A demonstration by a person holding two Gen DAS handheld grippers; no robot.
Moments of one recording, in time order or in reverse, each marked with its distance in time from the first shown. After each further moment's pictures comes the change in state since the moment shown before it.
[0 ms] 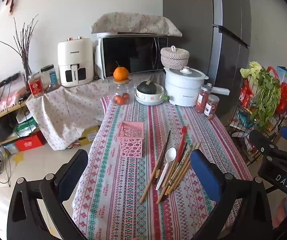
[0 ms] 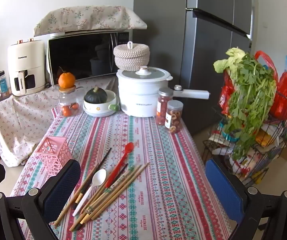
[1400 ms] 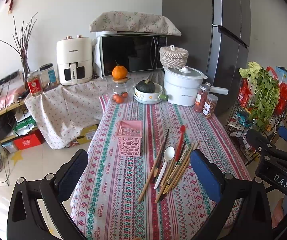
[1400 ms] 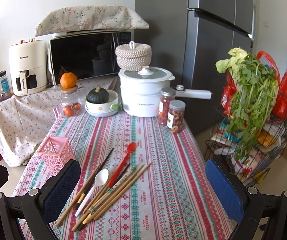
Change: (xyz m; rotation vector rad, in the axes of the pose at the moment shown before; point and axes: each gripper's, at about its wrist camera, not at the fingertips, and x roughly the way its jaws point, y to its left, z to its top) left arm 0.000 -0.006 -0.005 -0.002 0.007 -0.003; right arm 0.000 0.003 0.000 0.001 0.002 0.007
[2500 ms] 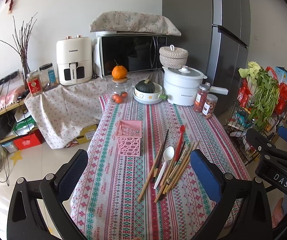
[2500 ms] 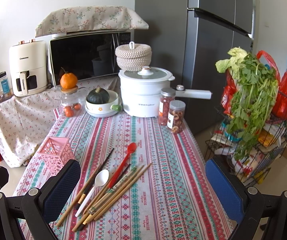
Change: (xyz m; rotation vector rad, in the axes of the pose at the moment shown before) left arm 0.000 0.001 0.000 -0.003 0.002 -0.003; right arm -0.001 0.003 0.000 0.000 -0.002 0.000
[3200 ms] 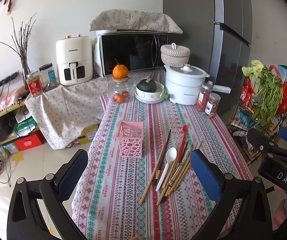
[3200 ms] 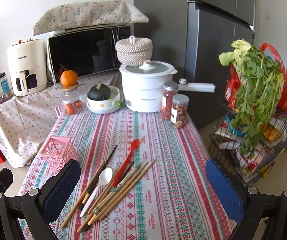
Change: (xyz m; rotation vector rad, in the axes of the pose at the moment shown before) left arm 0.015 0.003 0.012 0.005 0.024 0.008; right arm 0.015 -0.002 0.008 0.033 0.051 0.021
